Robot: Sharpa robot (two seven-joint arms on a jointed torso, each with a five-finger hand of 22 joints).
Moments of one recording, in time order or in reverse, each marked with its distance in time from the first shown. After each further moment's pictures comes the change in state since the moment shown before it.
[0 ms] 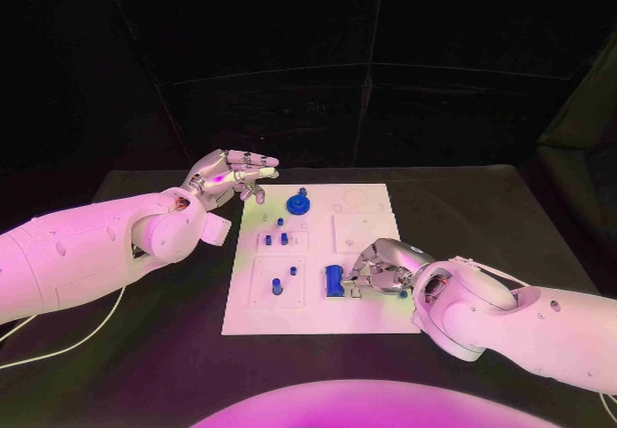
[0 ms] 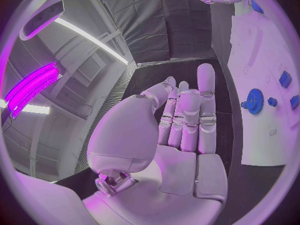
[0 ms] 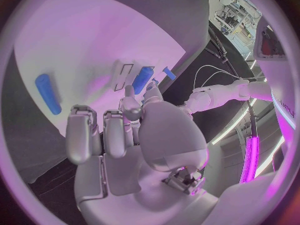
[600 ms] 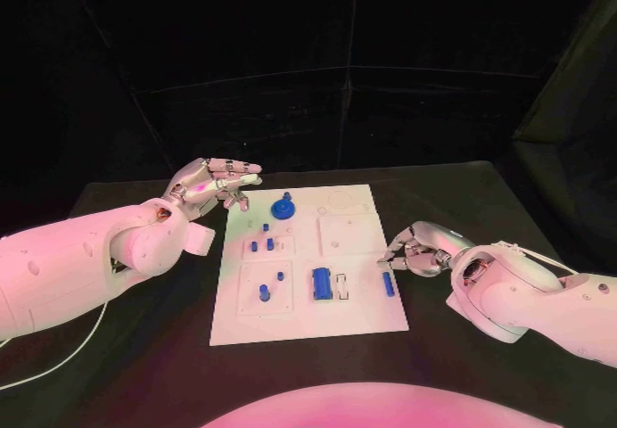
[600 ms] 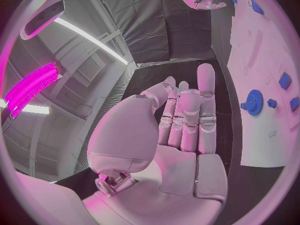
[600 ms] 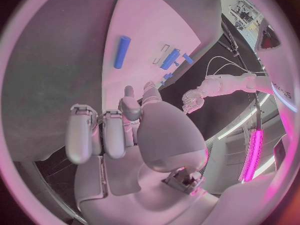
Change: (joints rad) left arm -0.003 -0.002 0.000 0.001 0.000 0.001 0.000; left_hand 0.000 0.000 -0.003 0.003 0.000 0.000 0.000 0.000 0.000 0.000 0.000 0.000 0.000 0.000 0.000 0.000 -0.002 0.000 0.000 0.000 0.000 -0.001; right arm 0.033 -0.205 0.005 0.014 0.034 -0.032 0.070; right_hand 0.031 0.008 -0.012 -0.010 0.080 -0.011 0.004 -0.024 -0.011 0.000 0.007 -0.004 0.000 0.000 0.008 0.000 0.000 0.000 0.000 0.007 0.000 0.000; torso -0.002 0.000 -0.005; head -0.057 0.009
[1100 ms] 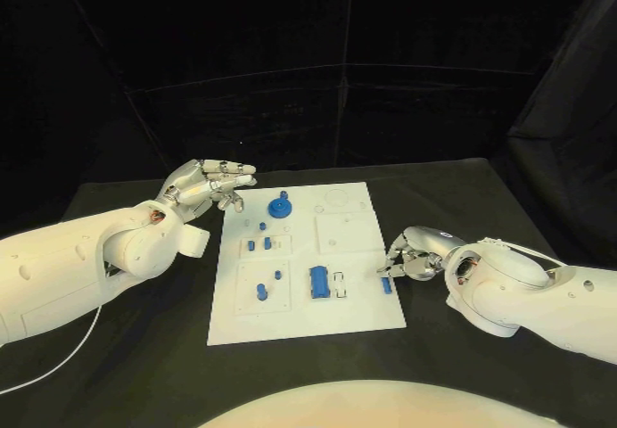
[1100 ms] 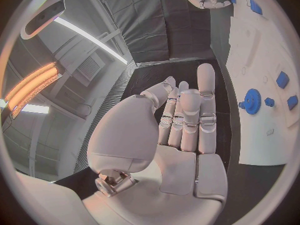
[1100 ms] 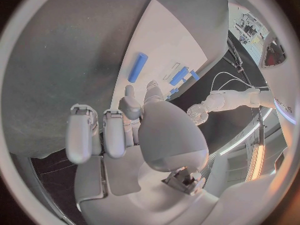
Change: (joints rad) left arm -0.006 -0.003 0.000 0.000 0.000 0.002 0.000; left_hand 0.000 0.000 0.000 0.000 0.000 0.000 0.000 0.000 0.000 0.000 0.000 0.000 0.000 0.000 0.000 0.000 0.000 0.000 0.000 0.000 0.000 0.000; right arm -0.006 0.020 -0.001 -0.030 -0.101 0.133 -0.065; right_hand -0.016 -0.016 -0.036 0.030 -0.001 0.032 -0.008 0.000 0.004 0.000 0.000 -0.011 -0.009 0.000 0.000 0.000 0.000 0.000 0.000 0.000 0.000 0.000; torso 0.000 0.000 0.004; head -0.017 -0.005
